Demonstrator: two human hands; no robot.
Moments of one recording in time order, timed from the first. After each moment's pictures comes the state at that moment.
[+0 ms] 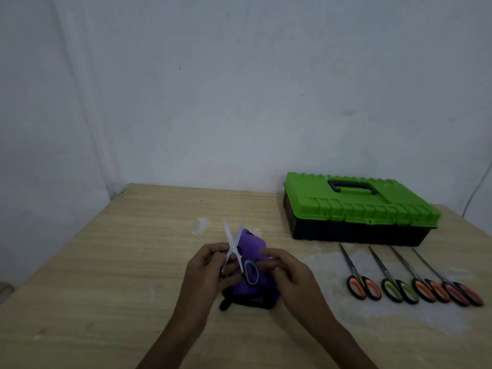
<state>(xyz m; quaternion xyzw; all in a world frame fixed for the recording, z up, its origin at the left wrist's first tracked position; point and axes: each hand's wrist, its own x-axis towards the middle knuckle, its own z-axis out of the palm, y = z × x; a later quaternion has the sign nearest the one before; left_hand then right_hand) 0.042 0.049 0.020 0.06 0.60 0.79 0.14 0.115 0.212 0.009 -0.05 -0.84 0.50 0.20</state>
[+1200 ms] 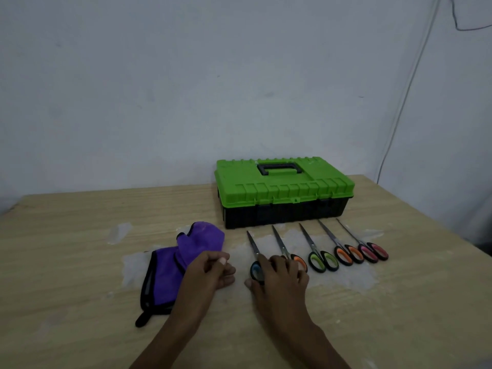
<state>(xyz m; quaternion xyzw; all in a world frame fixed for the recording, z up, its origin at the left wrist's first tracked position) 0.066 0.167 -0.015 0.14 0.69 0.68 0.21 0.167 0.285 -0.025 -0.31 -0.94 0.10 0.12</state>
